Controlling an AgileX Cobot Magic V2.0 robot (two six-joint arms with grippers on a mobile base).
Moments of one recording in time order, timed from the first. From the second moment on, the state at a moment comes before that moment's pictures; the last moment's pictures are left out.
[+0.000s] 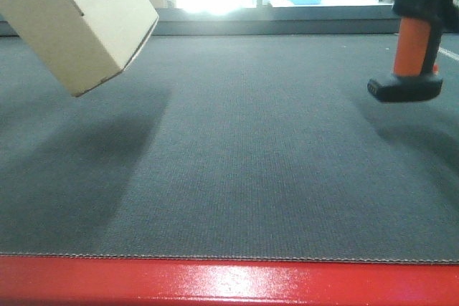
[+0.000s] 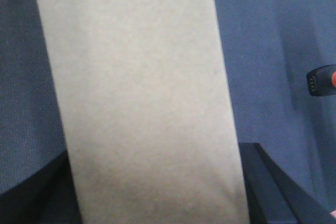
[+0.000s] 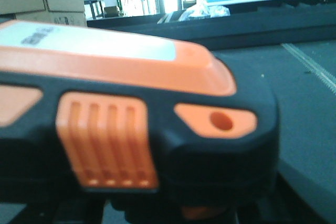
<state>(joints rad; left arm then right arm) -0.03 1.70 -1.74 -0.45 1.23 0.08 0.18 1.56 -0.56 0.37 -0.88 -0.08</state>
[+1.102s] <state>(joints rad) -0.03 1.70 -1.74 -0.45 1.23 0.08 0.18 1.66 -0.57 0.38 -0.93 -0.07</state>
